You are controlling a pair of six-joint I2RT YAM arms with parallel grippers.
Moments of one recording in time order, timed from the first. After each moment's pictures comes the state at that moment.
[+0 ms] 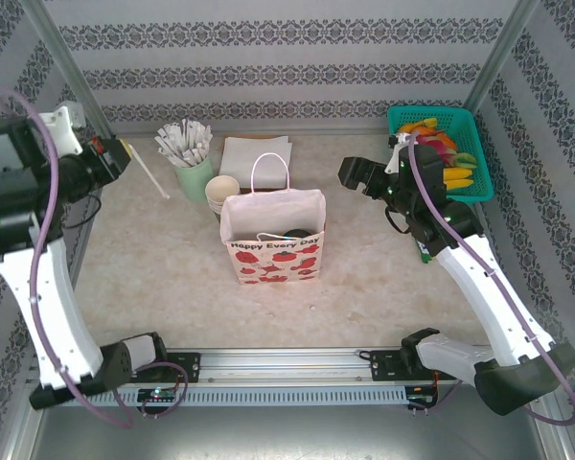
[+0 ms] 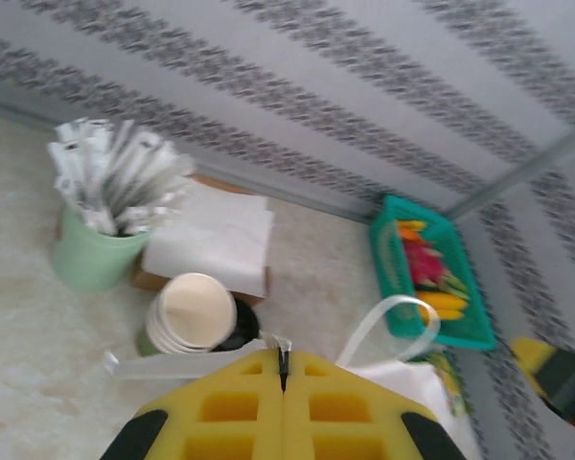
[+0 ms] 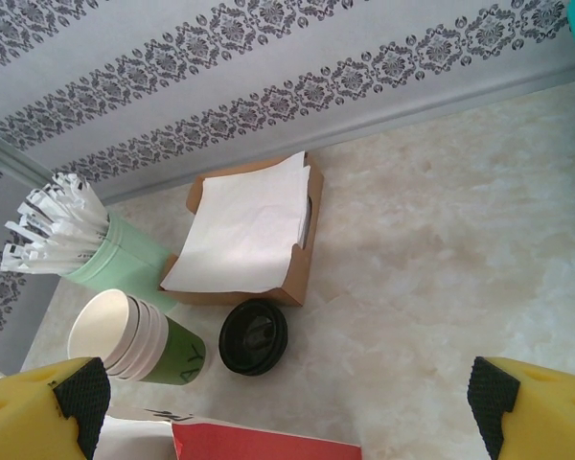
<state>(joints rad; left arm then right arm) 0.32 1.18 1.98 -1.27 0.66 -0.32 0.36 1.12 1.25 -0.59 -0.03 0.54</state>
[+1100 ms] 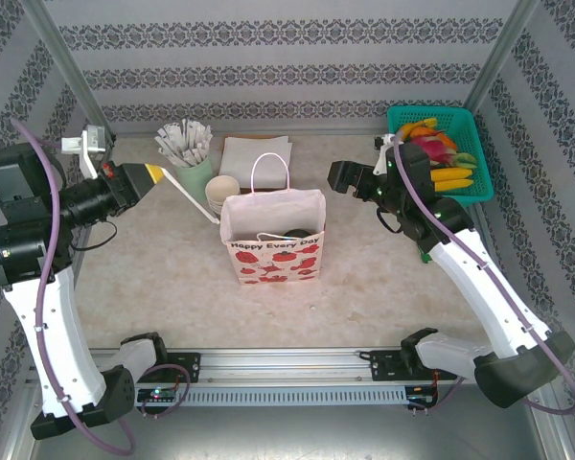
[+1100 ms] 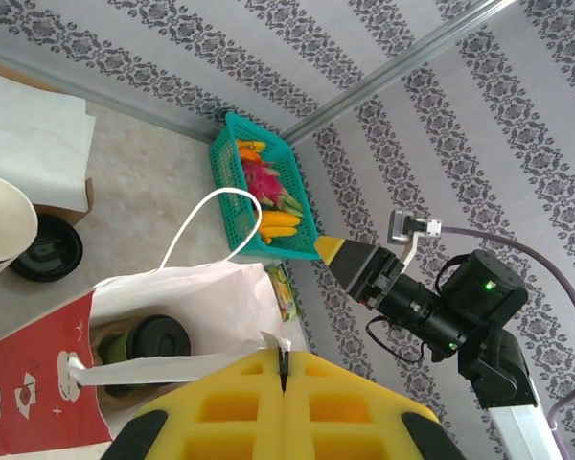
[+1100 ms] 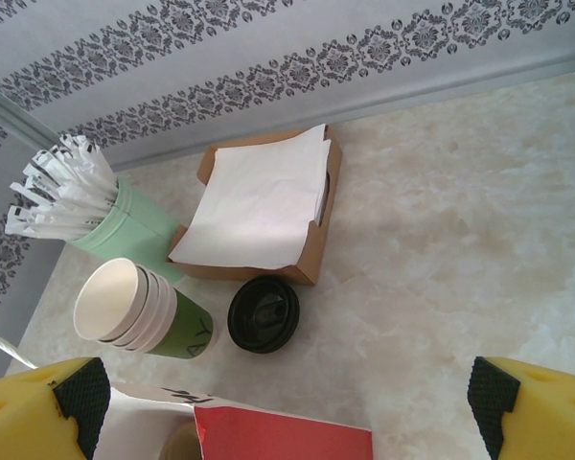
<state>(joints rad) 0.28 1.07 1.78 -1.19 1.00 -0.50 0.42 1.16 1.27 -0.60 -0.03 0.52</state>
